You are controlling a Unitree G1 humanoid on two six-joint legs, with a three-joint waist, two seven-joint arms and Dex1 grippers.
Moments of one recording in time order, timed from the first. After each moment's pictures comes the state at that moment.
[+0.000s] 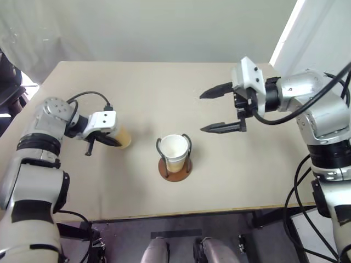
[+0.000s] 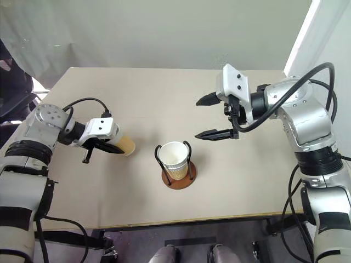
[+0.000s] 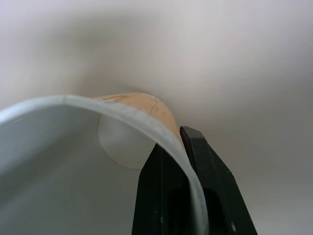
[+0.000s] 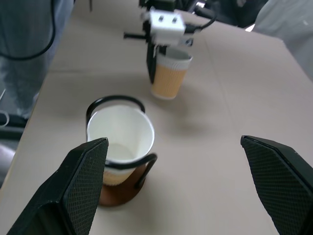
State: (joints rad) left arm -1.18 0.85 -0.31 1.17 0.17 -0.37 -1.57; right arm -1.04 -0.73 0.21 -0.06 0.32 0.55 1.33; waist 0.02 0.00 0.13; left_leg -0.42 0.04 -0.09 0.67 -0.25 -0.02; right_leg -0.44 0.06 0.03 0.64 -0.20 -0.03
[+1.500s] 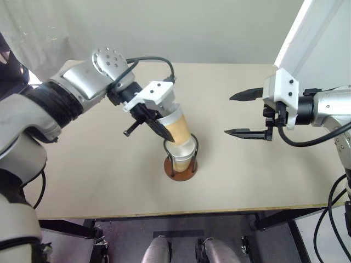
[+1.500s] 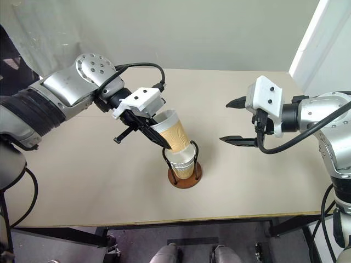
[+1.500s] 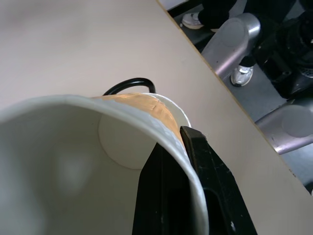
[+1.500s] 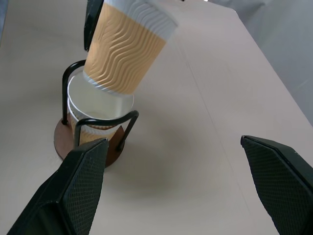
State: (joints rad) left arm -1.67 0.97 -1.37 0.50 -0.90 -0.09 -1.58; right arm -0.81 -0.92 0.06 -0.32 0.38 0.63 1.15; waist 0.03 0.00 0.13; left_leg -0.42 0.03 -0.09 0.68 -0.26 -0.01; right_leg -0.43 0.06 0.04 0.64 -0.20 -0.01
